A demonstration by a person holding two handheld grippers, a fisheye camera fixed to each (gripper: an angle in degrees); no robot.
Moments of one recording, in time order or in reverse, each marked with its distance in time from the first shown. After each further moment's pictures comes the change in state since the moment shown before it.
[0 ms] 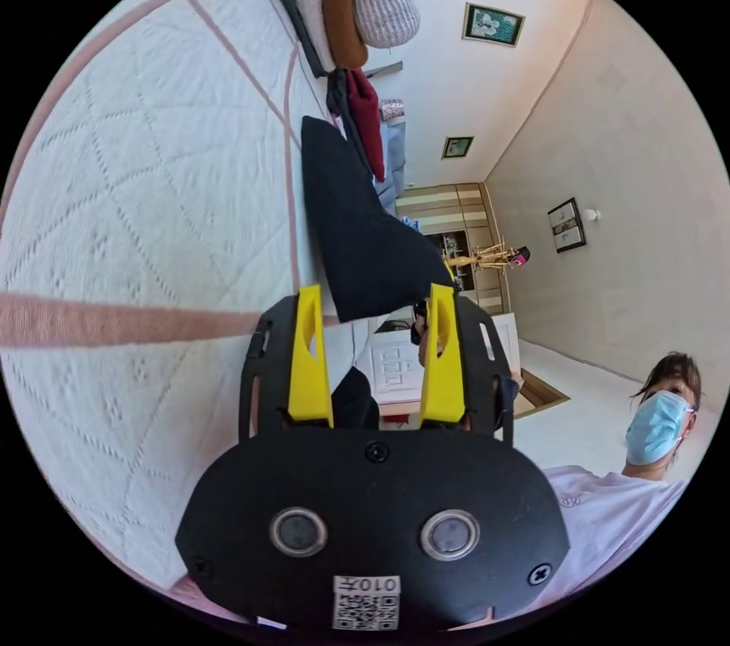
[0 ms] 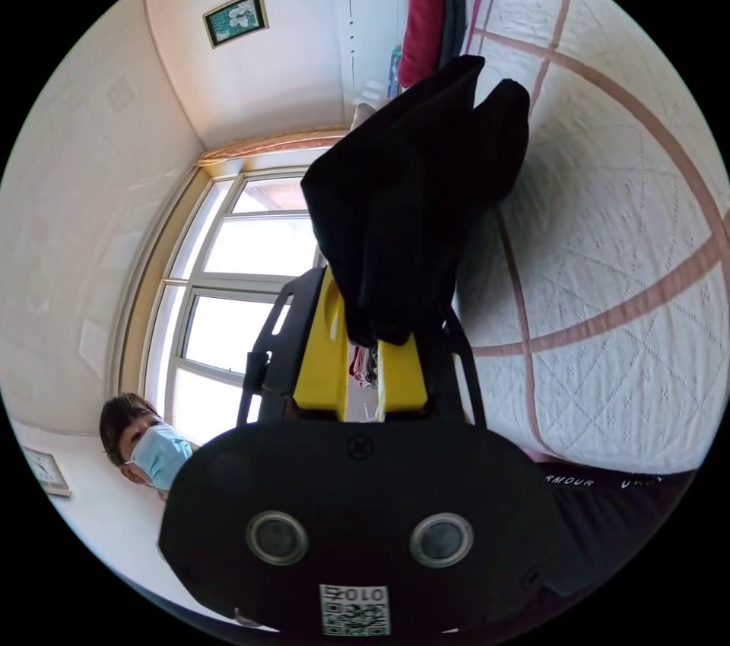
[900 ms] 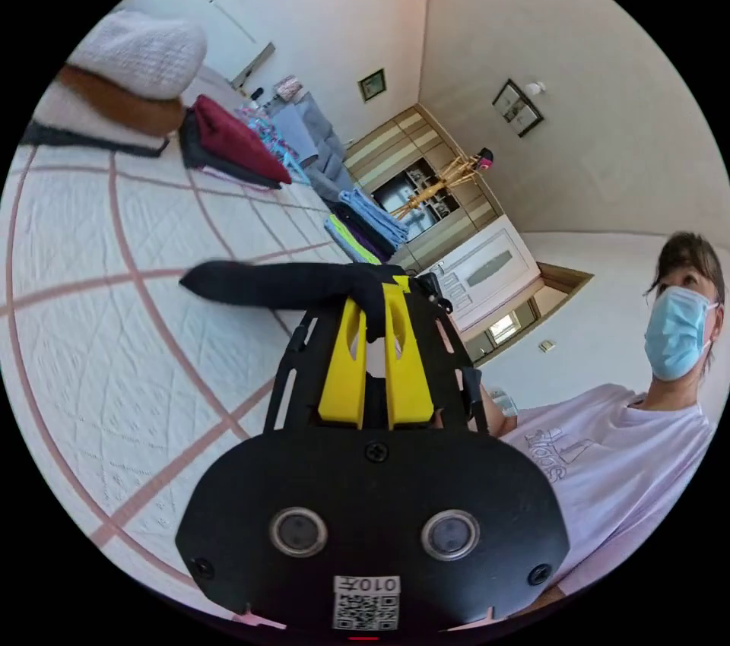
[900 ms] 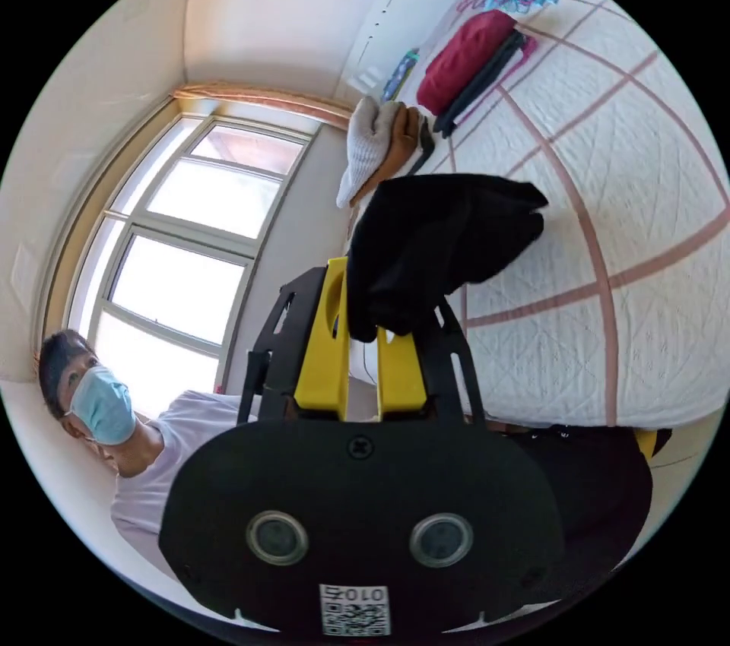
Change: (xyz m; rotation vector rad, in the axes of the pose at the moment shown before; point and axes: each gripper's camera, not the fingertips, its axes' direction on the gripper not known) left arm 0.152 -0.053 0.042 -0.168 -0.021 0.525; right arm -0.151 0.050 -0.002 -0.087 0.324 -0.280
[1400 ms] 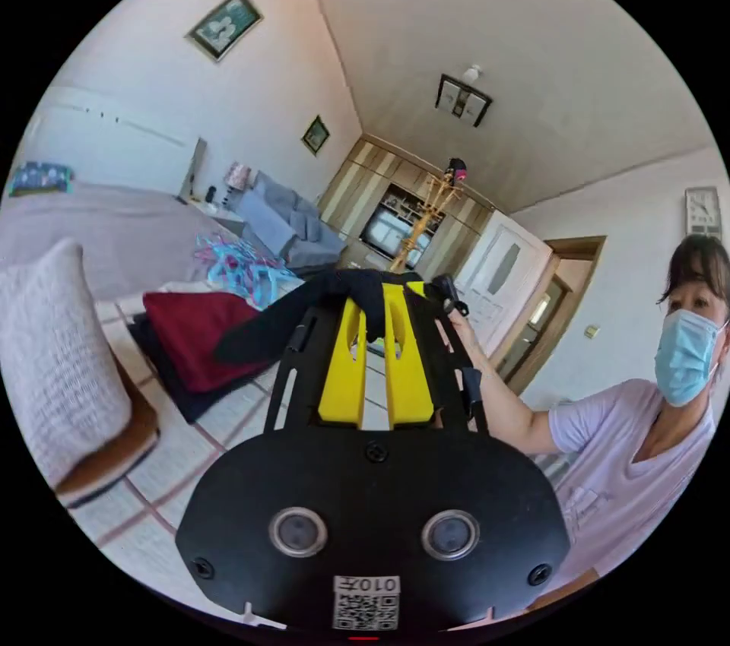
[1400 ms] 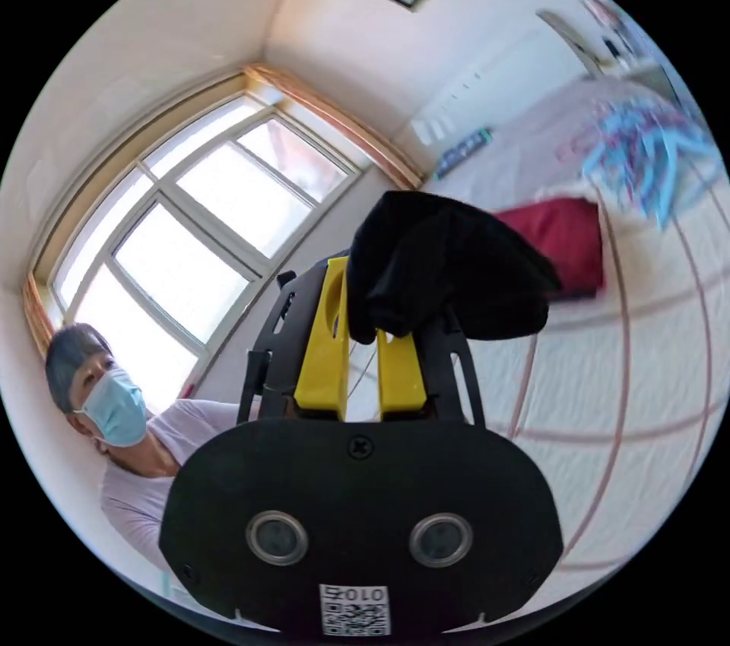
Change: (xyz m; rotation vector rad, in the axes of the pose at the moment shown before) left arm -0.012 -0.280 0.100 0.137 -0.129 0.320; right arm -0.060 -0.276 -0.046 0.124 0.048 -0.379
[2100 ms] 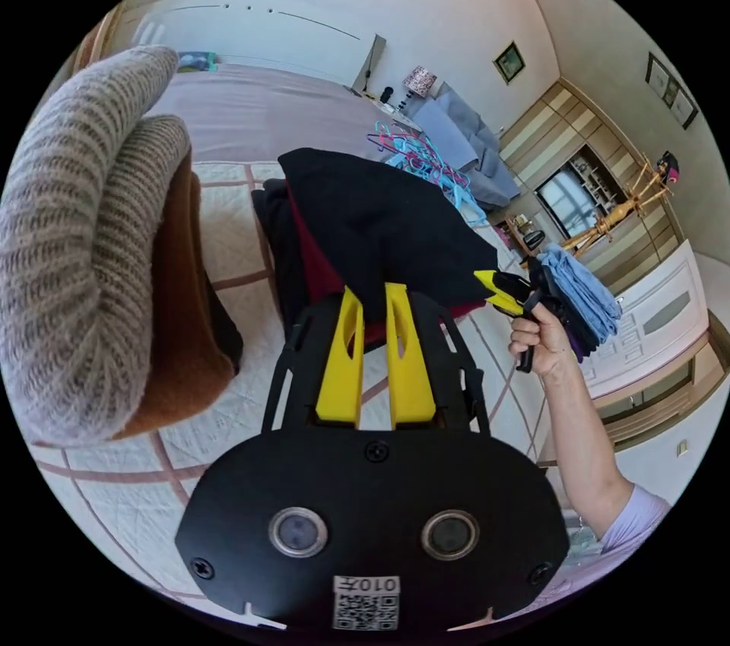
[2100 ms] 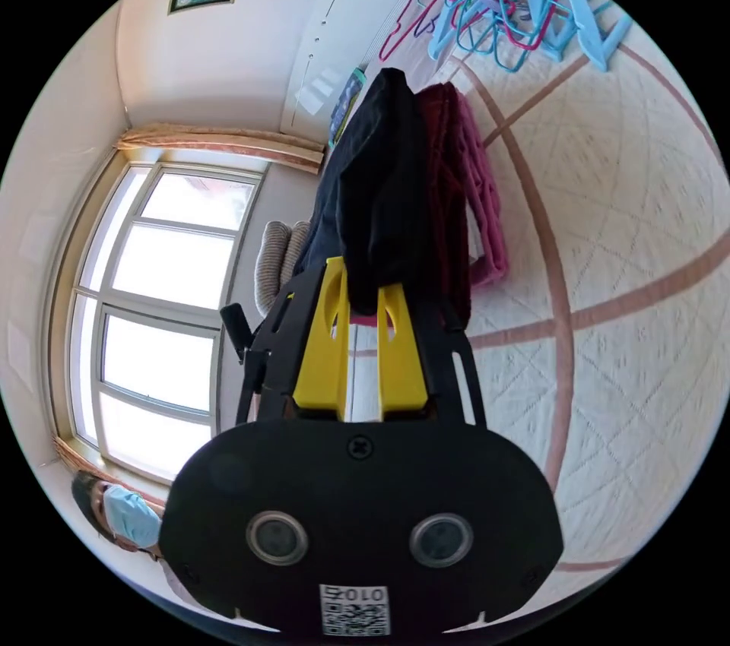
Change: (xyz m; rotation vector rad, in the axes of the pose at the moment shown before) left arm -0.066 0.064 0.188 -0.345 -0.570 -0.355; right arm 0.224 0.090 0.132 -0.165 0.040 0.545
